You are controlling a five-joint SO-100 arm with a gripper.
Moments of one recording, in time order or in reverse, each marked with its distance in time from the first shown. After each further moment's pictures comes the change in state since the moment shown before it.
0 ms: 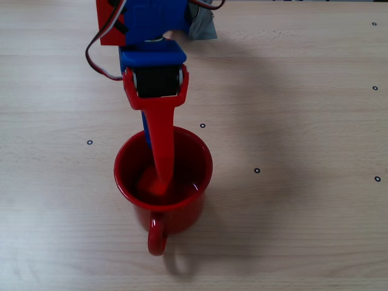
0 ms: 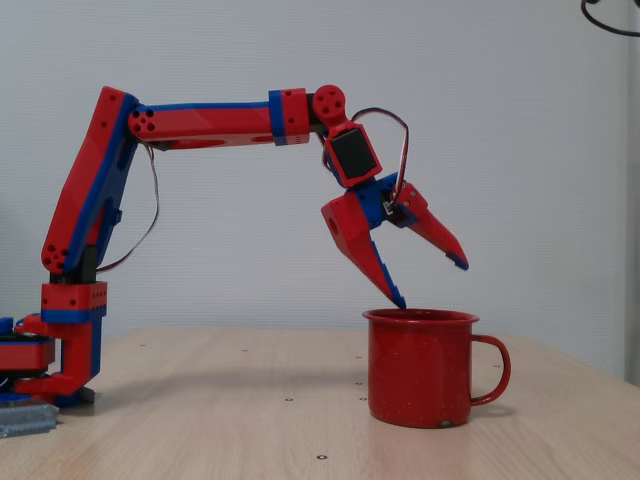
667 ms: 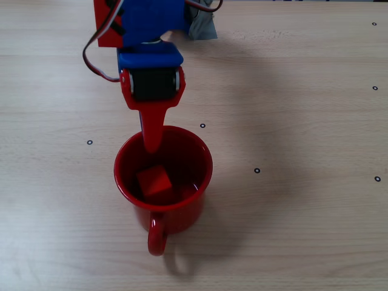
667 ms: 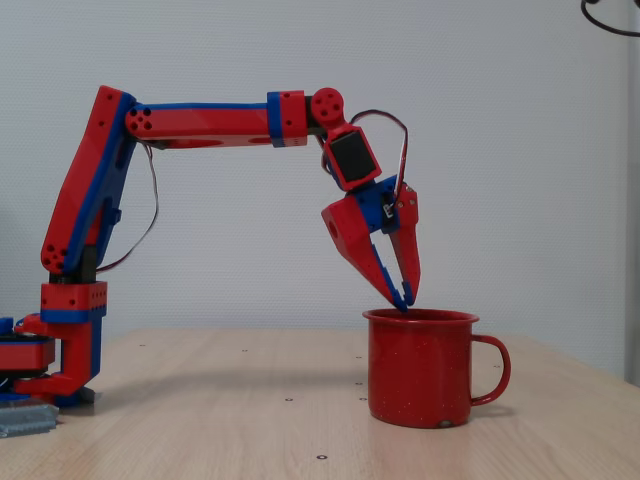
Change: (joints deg) arm 0.6 0.6 3.3 -2.0 2.2
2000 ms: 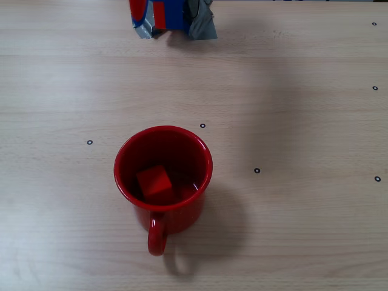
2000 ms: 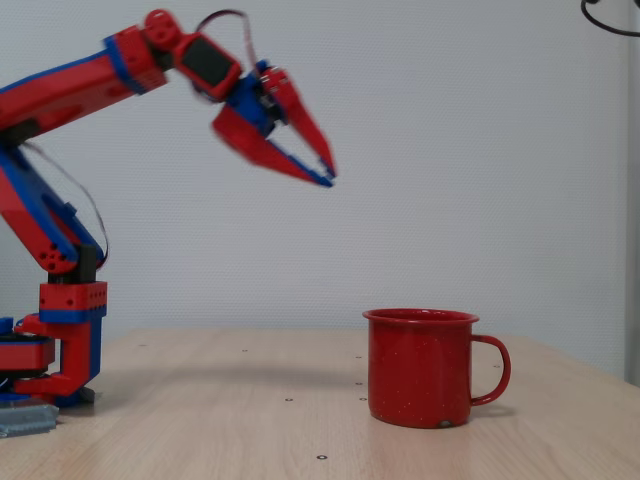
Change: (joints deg) arm 1.9 58.9 38.4 -6.8 6.3
